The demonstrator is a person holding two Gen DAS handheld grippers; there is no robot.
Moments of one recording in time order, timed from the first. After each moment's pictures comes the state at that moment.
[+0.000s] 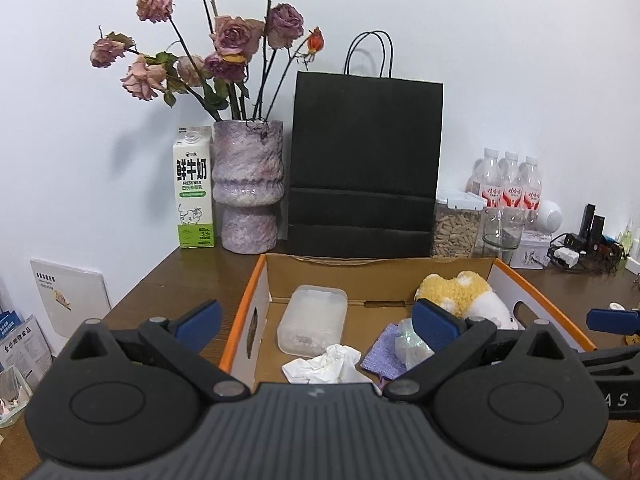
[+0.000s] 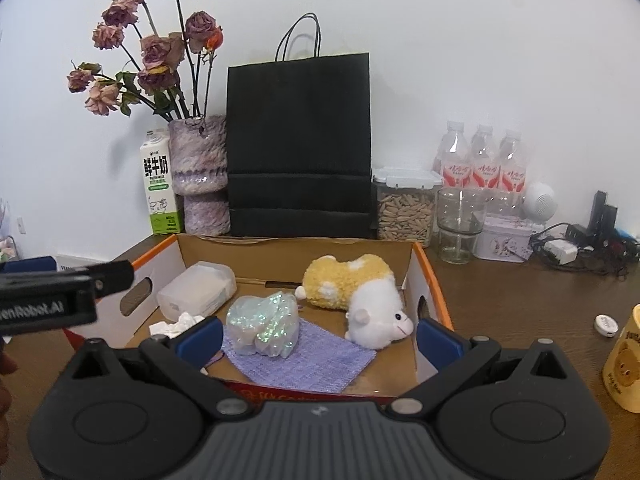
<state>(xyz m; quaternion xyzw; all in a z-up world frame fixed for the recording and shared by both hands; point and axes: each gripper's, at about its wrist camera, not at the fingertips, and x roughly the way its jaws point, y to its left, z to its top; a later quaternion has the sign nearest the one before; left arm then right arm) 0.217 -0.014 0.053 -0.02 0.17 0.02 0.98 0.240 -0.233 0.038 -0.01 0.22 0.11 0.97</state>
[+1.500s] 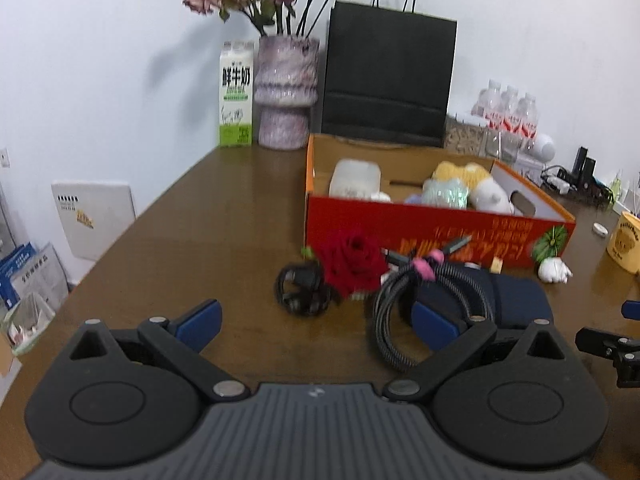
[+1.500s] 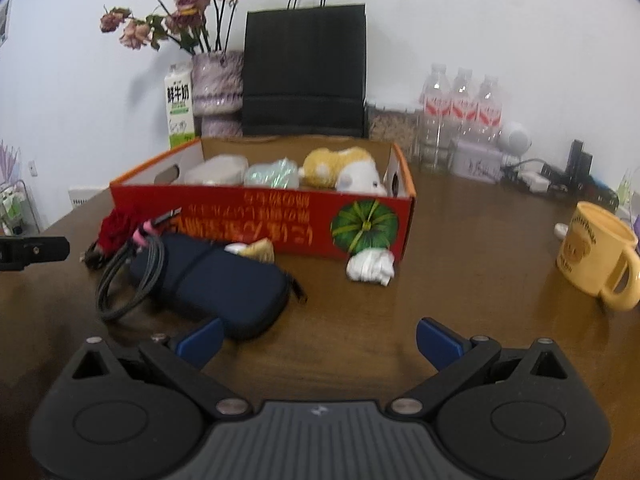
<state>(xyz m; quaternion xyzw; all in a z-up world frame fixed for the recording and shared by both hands) 0.105 0.039 0.005 -0.04 0.28 0.01 0.96 0.121 -0.265 -0.009 -0.03 0.30 0.11 0.95</state>
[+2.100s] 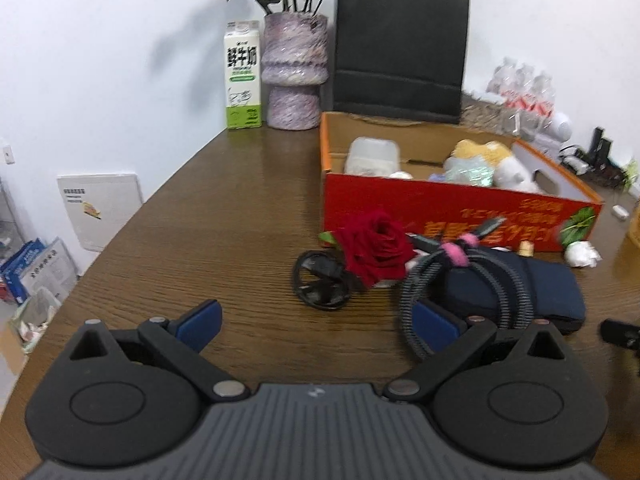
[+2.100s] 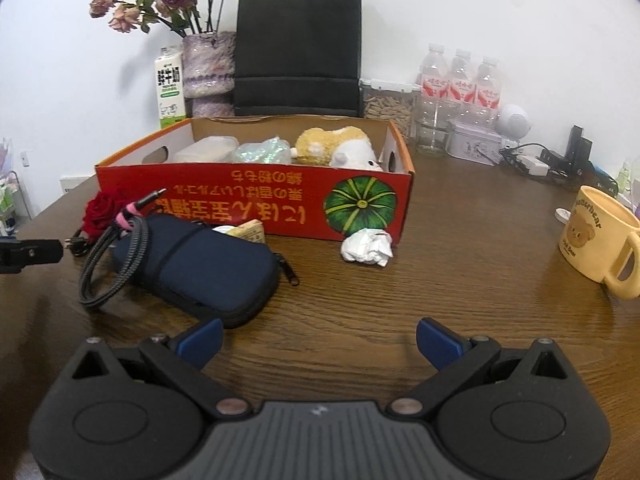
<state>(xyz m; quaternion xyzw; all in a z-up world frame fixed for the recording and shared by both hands) 0.130 0.045 -0.007 -0.02 0.31 0.03 0.95 0.136 -0.267 -0.019 -0.04 0.32 0.10 0.94</state>
